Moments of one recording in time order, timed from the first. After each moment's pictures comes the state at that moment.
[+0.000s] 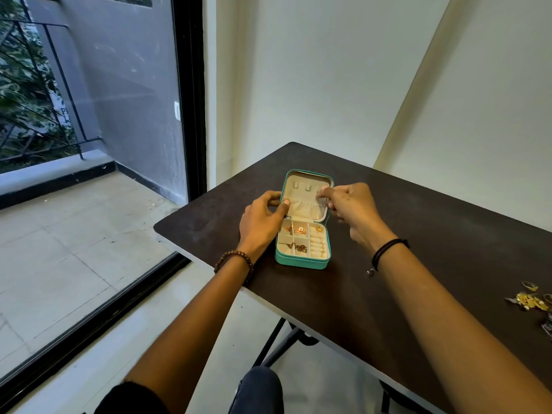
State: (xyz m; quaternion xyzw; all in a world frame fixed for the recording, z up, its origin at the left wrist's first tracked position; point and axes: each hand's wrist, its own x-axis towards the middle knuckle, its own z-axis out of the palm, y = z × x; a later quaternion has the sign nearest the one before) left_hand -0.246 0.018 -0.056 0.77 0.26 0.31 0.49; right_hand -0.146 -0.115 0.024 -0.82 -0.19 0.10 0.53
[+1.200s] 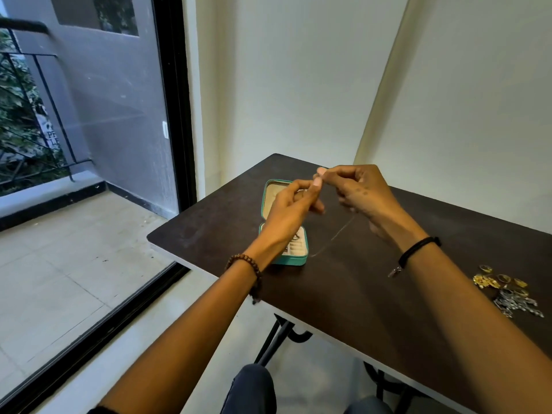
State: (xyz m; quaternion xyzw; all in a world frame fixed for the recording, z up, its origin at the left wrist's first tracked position) left_hand -0.260 -0.075 0.031 0.70 0.08 0.29 0.65; right_hand -0.181 -0.192 0.094 -0.75 -0.36 0.08 0.55
